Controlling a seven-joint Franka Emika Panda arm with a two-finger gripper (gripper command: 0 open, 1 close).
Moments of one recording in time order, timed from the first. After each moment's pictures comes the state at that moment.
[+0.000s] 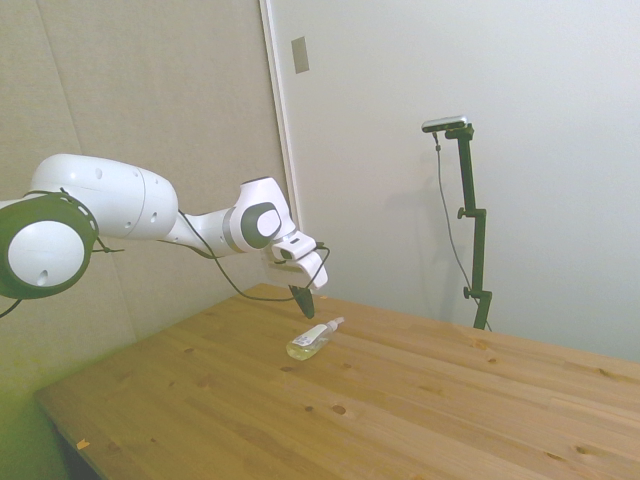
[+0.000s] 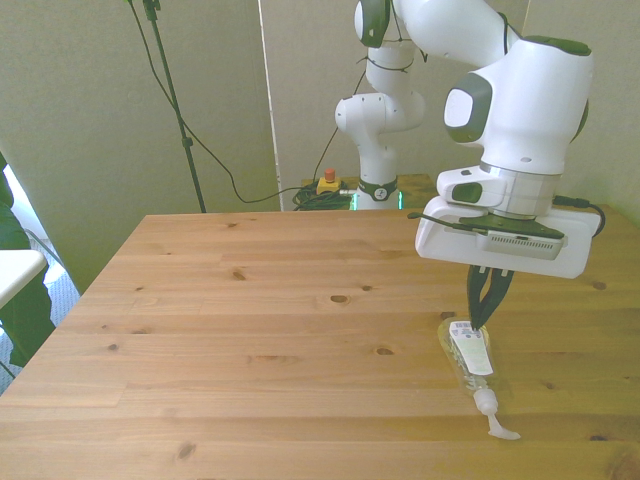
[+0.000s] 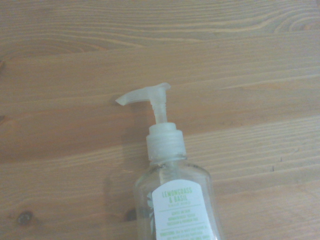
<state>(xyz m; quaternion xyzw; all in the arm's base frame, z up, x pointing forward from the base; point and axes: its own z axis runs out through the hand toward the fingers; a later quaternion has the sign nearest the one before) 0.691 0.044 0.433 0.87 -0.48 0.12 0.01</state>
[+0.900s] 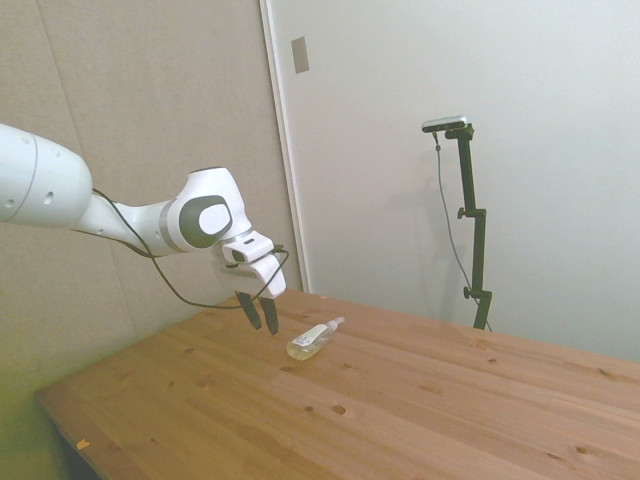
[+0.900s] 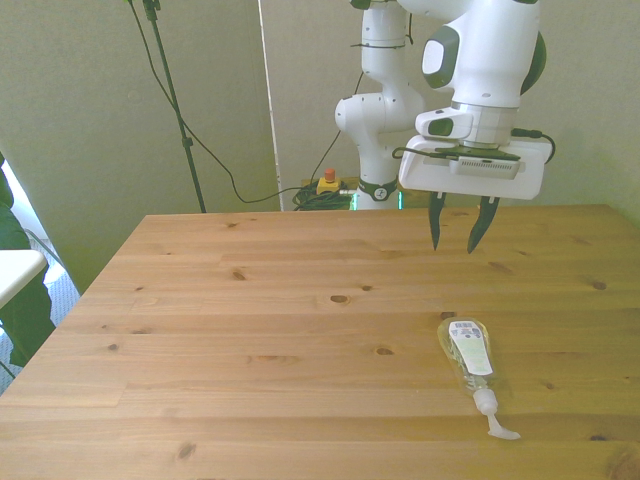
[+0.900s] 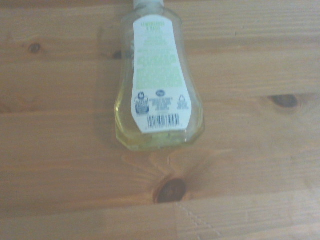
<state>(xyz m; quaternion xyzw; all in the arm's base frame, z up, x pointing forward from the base) 0.551 0.044 0.464 0.89 -0.45 0.09 0.01</state>
